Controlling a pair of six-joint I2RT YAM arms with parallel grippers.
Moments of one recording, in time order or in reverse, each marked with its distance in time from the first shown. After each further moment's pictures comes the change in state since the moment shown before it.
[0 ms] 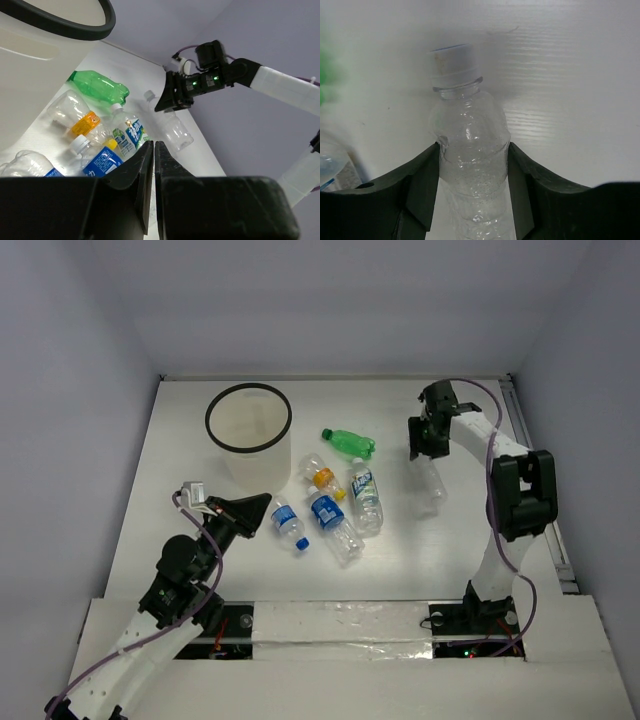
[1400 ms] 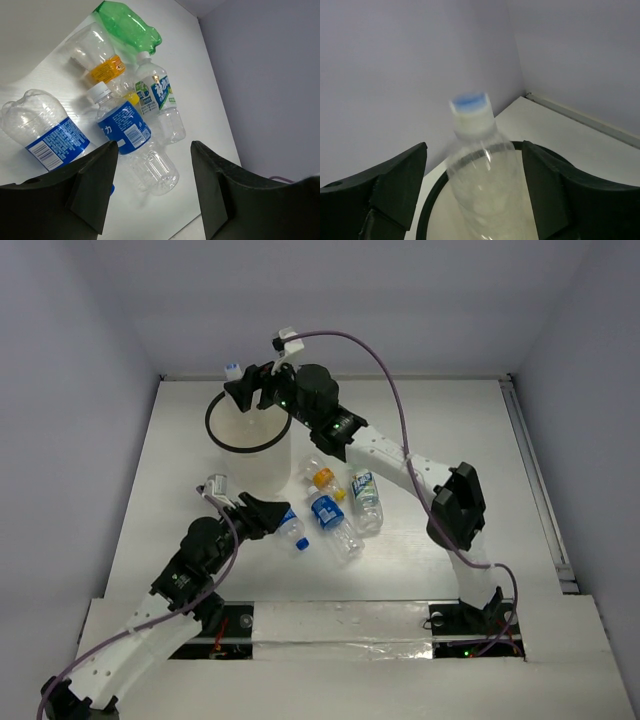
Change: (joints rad) left arm 0.000 0.192 0.000 -0.090 0.028 -0.127; right arm 0.692 0.192 0.570 0.923 0.028 0.170
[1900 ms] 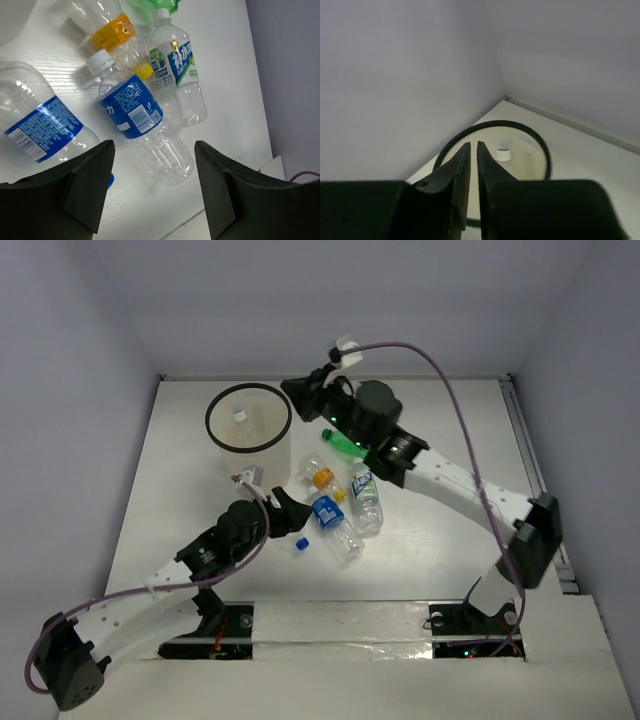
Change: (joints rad) left arm -0.155 0.325 0.097 0.028 -0.109 -0.006; right arm 0.000 -0.398 -0.426 0.058 0.058 -0.053
